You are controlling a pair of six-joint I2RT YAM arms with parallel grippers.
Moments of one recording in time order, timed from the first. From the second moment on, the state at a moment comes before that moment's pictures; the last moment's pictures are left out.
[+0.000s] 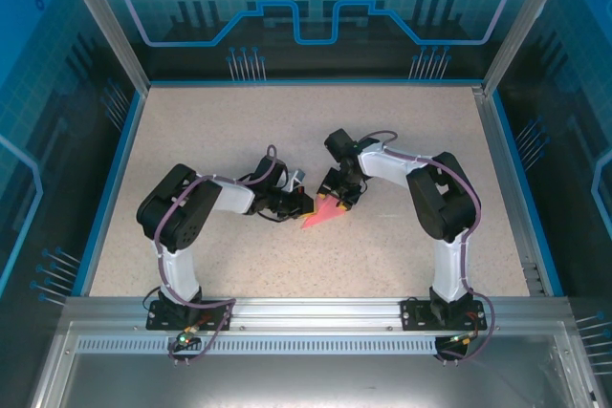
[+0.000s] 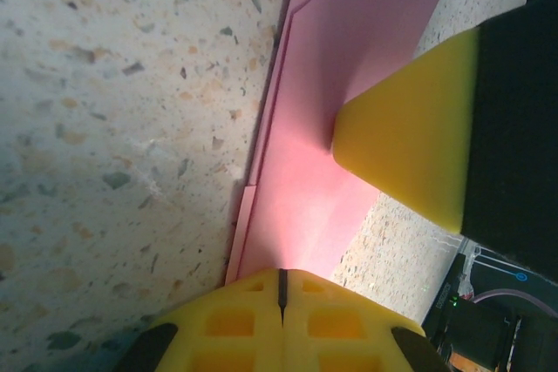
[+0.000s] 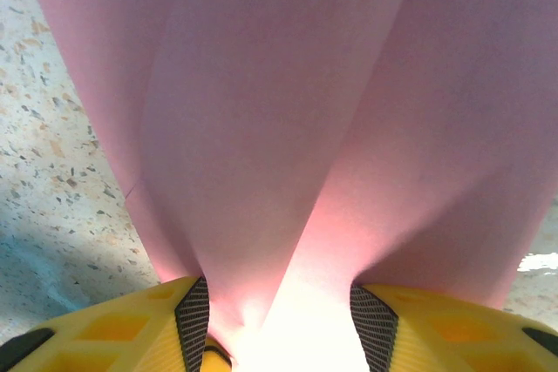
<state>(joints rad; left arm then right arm) -0.48 1.89 0.82 0.17 0.71 -0.79 0.56 2.01 1.34 -0.74 -0.26 1.05</state>
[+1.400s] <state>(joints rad) -0.48 1.93 0.91 0.00 0.72 -0.72 0.57 1.79 1.01 -0.23 -0.35 0.72</state>
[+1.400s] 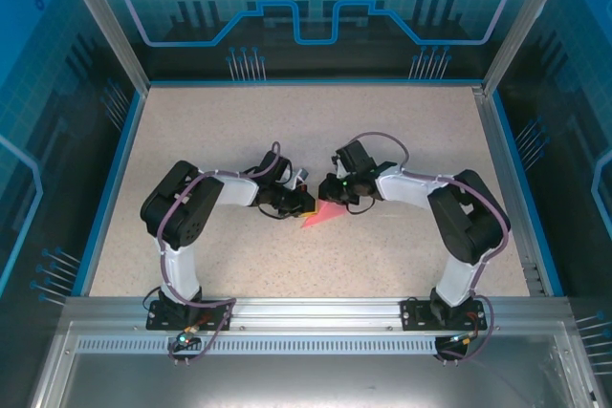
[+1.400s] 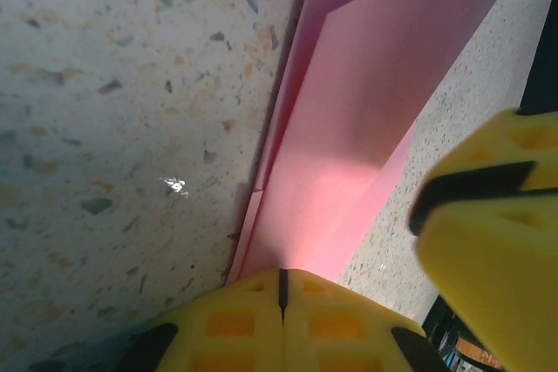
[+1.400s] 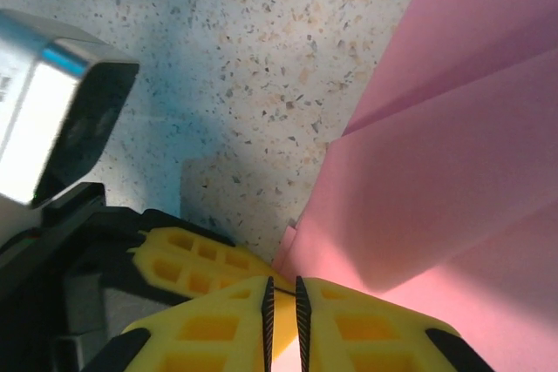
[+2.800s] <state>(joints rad) -0.48 1.93 0.95 -0.07 0.71 -0.69 0.52 1.73 0.94 -0.09 -0.47 0.67</state>
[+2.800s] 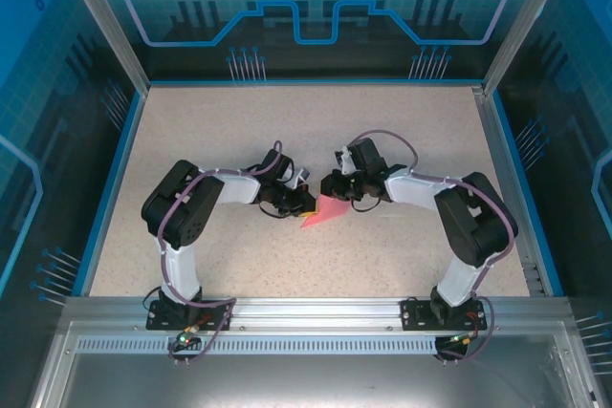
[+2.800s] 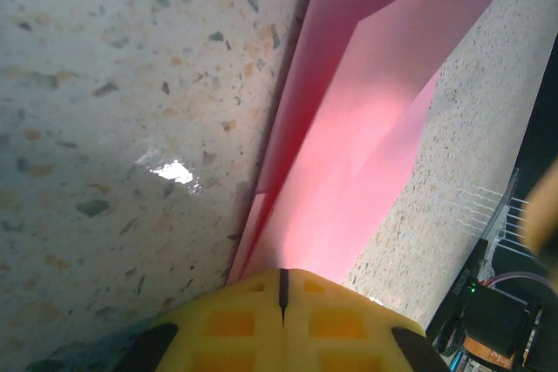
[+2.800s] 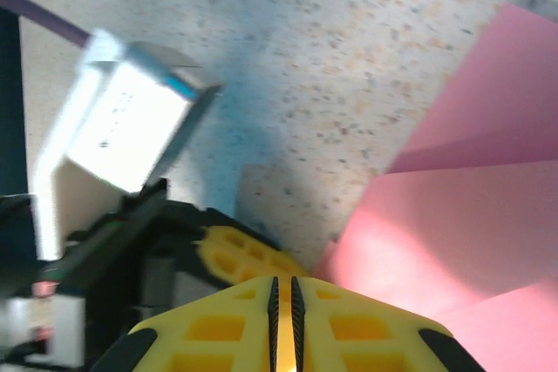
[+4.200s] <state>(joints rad) -0.48 1.94 0.98 -0.13 0.70 -0.66 0.44 1.83 1.02 -0.18 -0.47 0.59</state>
